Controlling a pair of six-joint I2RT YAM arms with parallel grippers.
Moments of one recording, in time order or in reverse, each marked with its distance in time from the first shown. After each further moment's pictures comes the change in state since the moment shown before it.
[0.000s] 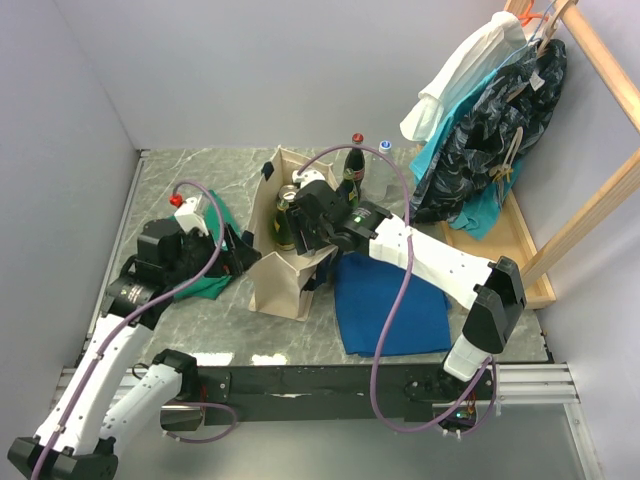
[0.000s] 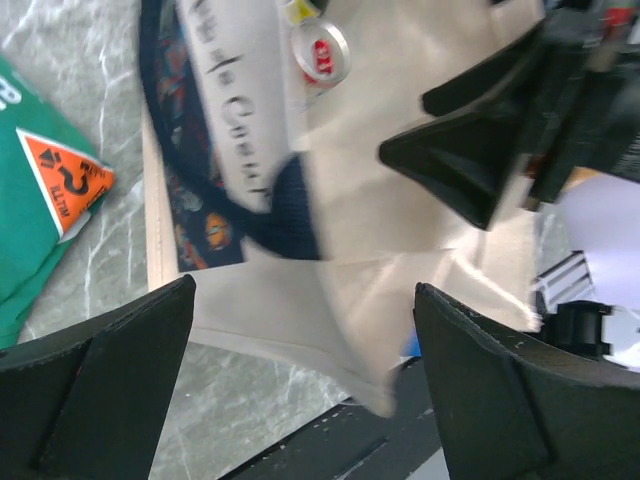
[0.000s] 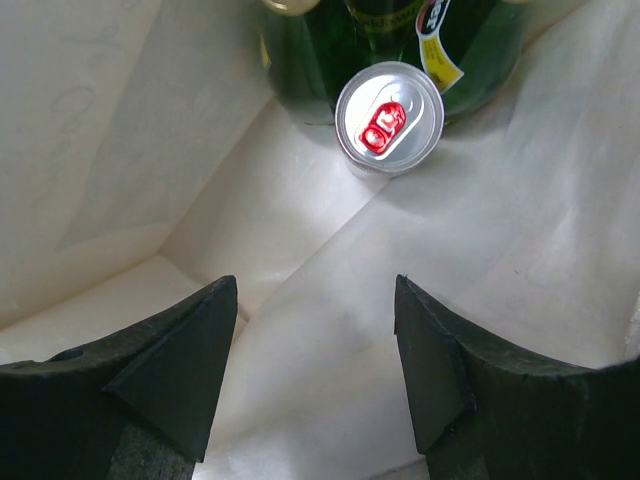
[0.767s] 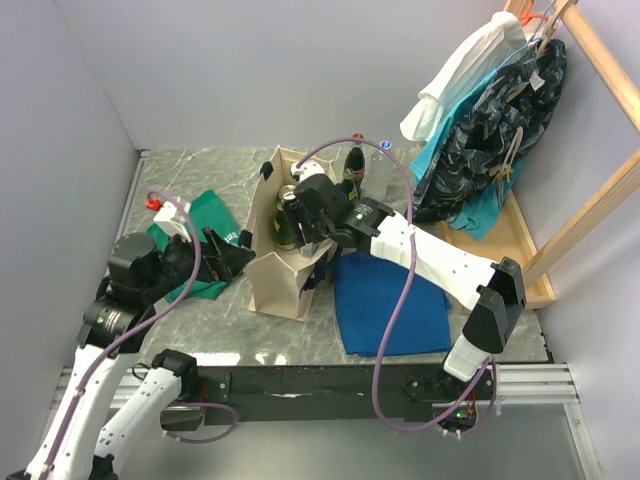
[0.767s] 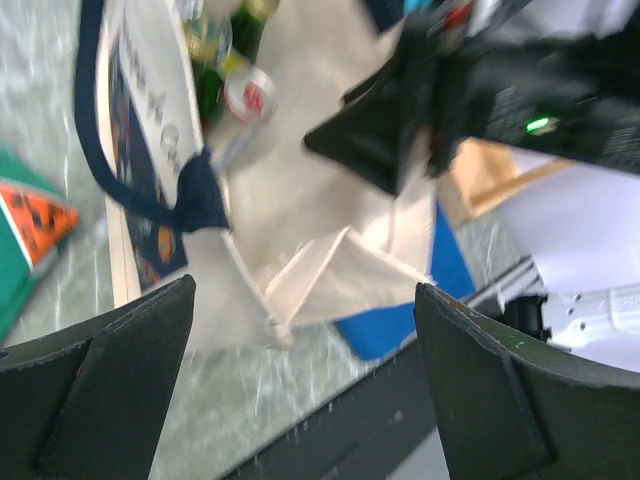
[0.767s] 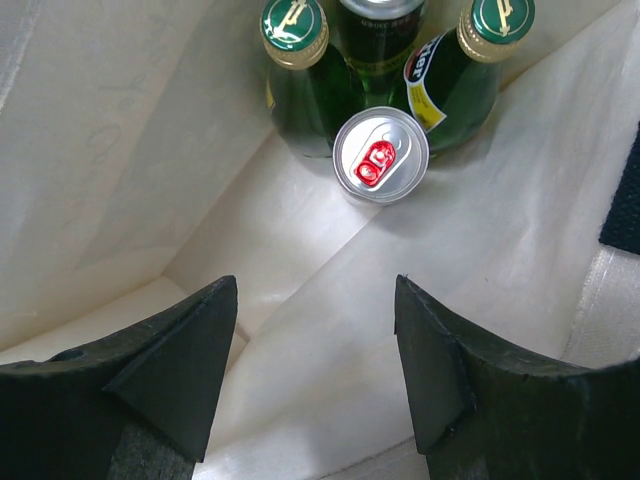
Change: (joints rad) left arm 0.000 -0.123 0.060 -0.021 0.047 -0.030; right arm 0.000 0.000 0.045 0.012 0.026 -0.031
